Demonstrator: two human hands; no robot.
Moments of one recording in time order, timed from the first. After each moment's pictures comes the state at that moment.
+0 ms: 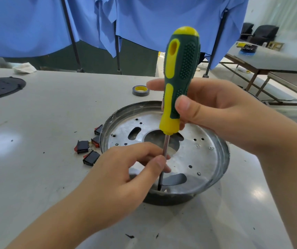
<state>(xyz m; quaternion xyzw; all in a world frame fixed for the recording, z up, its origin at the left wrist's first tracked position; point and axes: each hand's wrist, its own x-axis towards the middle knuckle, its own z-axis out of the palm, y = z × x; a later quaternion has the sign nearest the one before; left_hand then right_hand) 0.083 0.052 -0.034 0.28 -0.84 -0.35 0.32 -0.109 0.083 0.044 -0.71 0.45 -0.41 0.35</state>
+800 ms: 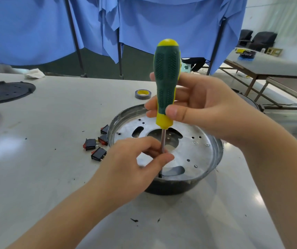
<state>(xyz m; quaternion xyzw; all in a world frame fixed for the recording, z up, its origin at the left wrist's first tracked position) 0.077 0.054 -0.041 0.27 -0.84 -0.28 0.38 -0.097 0.085 0.046 -0.69 0.41 -0.45 0.40</state>
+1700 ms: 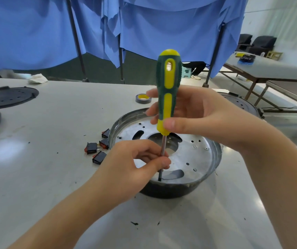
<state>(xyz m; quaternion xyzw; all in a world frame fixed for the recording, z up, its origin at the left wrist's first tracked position) 0.079 0.050 -0.037 0.24 -0.82 -0.37 0.37 -0.102 0.089 0.048 -0.69 0.44 -0.40 0.40</state>
